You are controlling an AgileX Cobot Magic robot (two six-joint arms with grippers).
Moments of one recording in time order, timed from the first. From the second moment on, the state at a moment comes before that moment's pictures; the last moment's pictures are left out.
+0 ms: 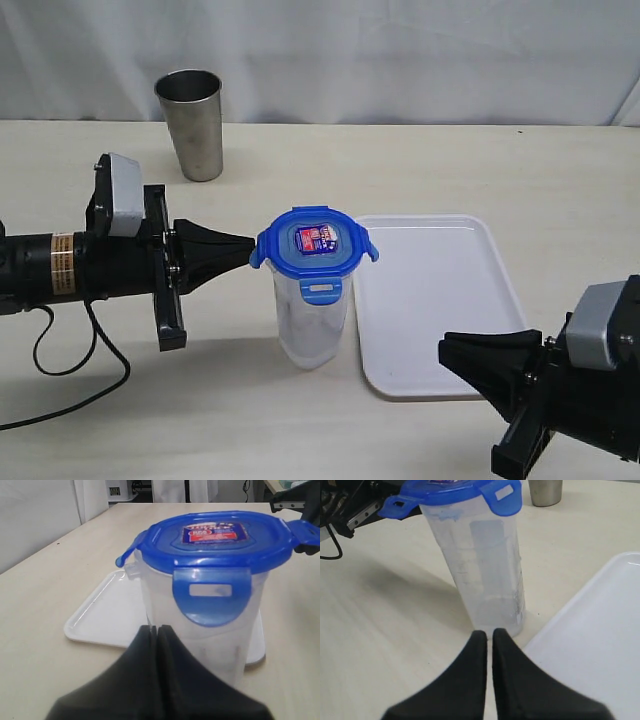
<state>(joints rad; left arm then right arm) -0.16 1.92 -0.64 1.20 -1.21 -0.26 0.03 1.43 -0.09 -0.98 -1.04 0.47</state>
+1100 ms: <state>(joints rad) -0.19 1.90 -0.64 1.11 -1.21 -0.22 0.03 1.43 -0.09 -0.98 -1.05 0.46</state>
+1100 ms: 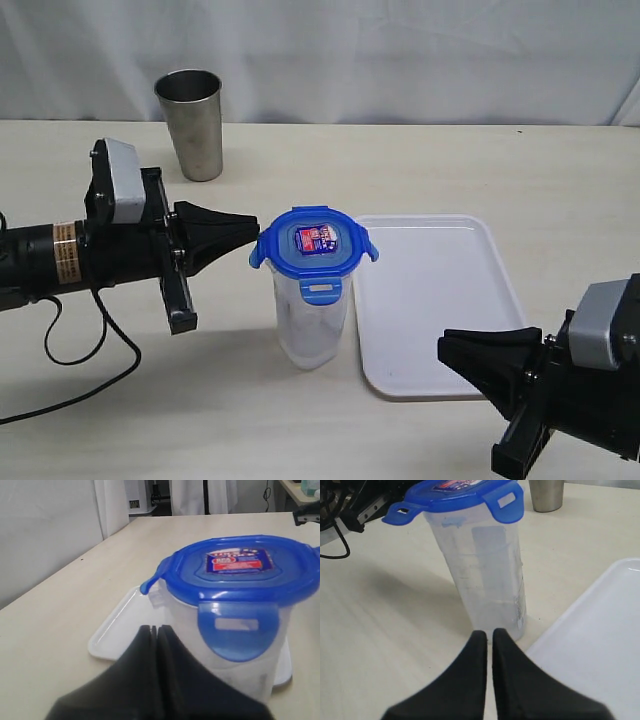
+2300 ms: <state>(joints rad) -0.19 1.89 -0.64 1.20 -1.21 -0.28 0.03 1.43 -0.09 -0.98 -1.05 0.46</state>
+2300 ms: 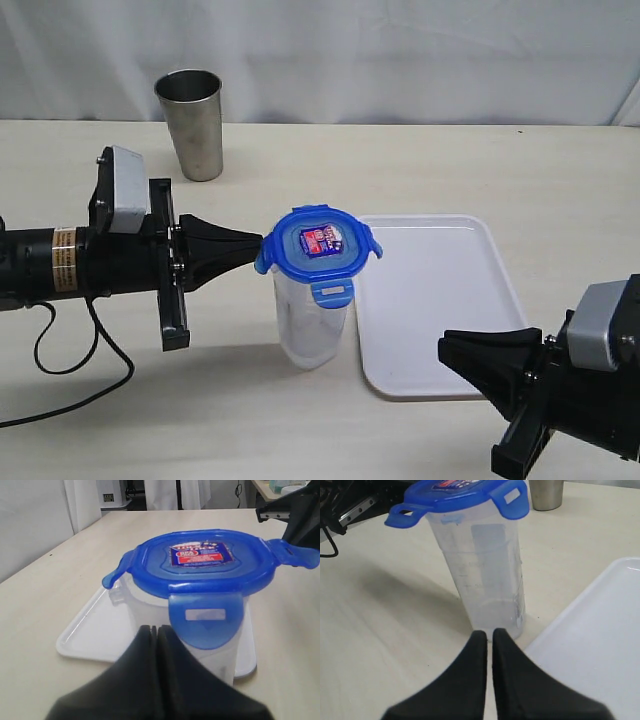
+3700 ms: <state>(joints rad) -0.19 1.89 -0.64 0.99 -1.09 -0.28 0.03 1.58 -0.50 -1.35 -1.12 0.86</state>
